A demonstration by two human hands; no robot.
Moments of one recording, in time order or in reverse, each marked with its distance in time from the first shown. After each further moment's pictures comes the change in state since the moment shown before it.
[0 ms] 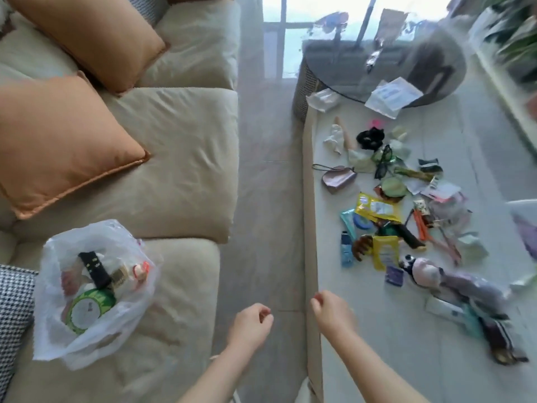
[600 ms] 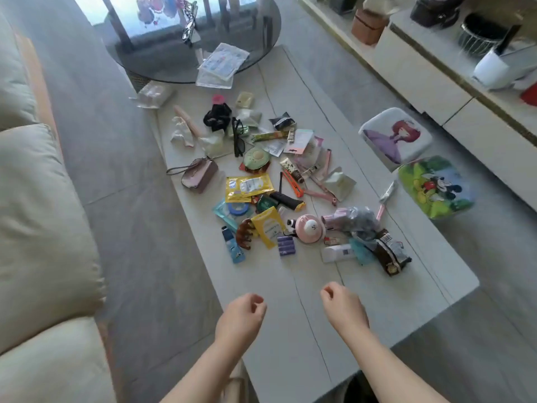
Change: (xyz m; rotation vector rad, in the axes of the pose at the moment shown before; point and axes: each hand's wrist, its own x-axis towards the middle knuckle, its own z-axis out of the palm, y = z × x) left_hand 0.023 0.174 0.171 0.358 -0.207 0.301; right_hand 0.015 0.256 -0.060 0.276 0.178 0.434
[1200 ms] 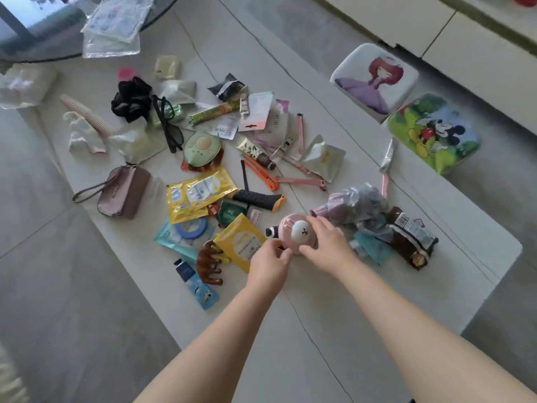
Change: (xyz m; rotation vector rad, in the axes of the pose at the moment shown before) left_hand 0.203 0.096 0.060 -0.215 -0.151 0.110; right_hand 0.191 -0.023 0.008 0.186 -0.010 -0.086
